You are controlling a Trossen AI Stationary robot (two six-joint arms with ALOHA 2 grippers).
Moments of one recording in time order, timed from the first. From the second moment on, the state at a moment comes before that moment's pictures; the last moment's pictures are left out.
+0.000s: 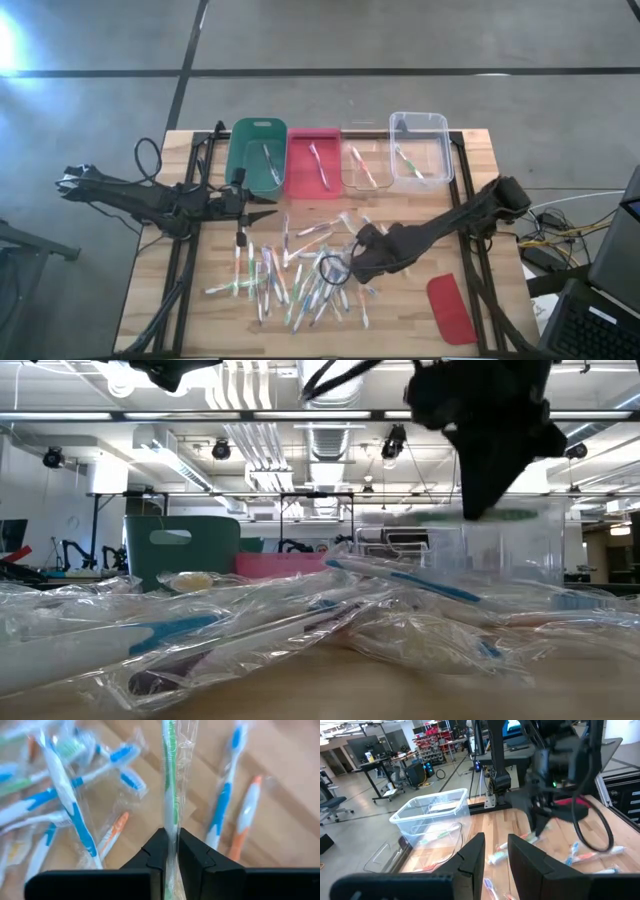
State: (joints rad) left arm -0.22 0.75 0.62 0.06 -0.32 0.18; right arm 0.39 1.76 1.33 -1.03 0.29 1.25
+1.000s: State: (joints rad) left arm -0.22 0.75 0.62 0.06 -0.32 0.18; right arm 0.00 1.34 1.33 -1.21 0.58 0.84
